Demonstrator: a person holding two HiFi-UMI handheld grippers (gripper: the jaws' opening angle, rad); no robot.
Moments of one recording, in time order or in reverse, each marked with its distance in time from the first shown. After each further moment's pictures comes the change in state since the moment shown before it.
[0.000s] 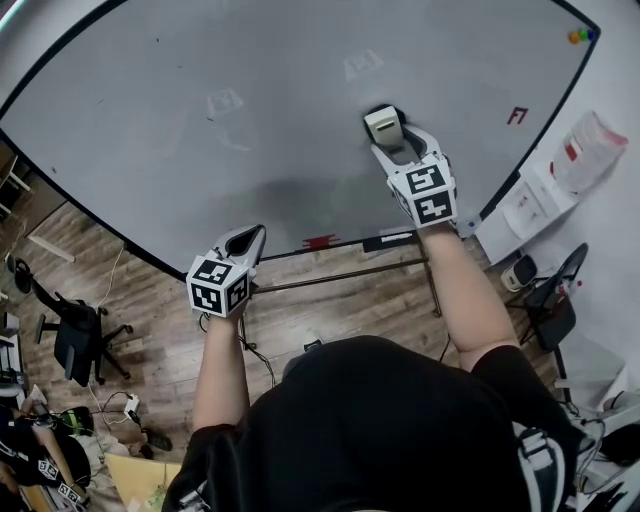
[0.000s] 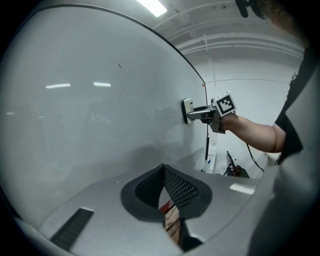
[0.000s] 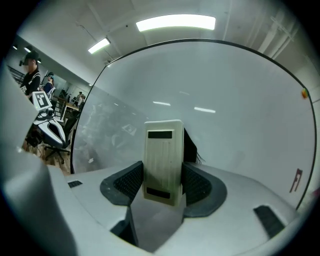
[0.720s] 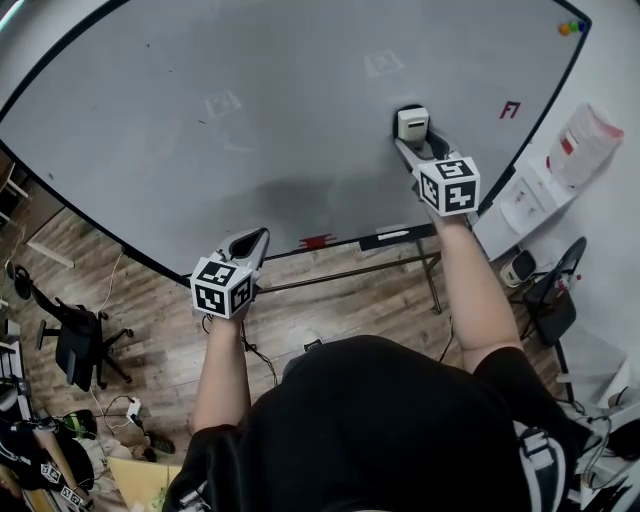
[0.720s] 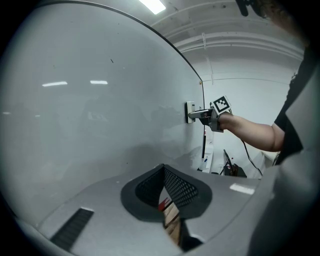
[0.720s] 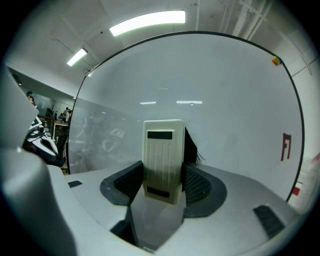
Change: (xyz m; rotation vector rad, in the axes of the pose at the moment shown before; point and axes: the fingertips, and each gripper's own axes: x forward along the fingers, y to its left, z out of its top) left arm 0.009 -0.016 -0.006 0.004 0.020 -0.031; right arm -0.019 -0.059 -0.041 0.212 0.019 -0.055
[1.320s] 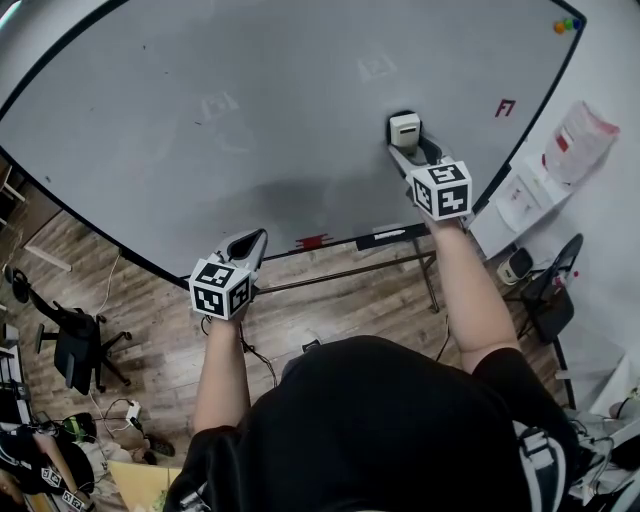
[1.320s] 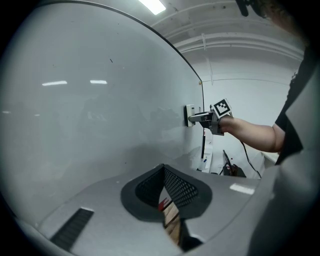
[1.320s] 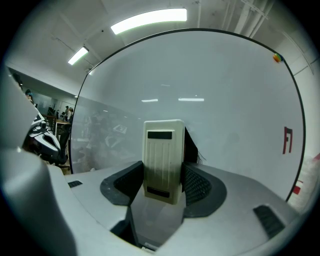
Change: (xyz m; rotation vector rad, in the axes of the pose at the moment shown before) left arm 0.002 -0.003 -0.001 -0.001 -0.002 -0.005; right arm -0.001 0.007 -0.016 -0.008 0.024 0.013
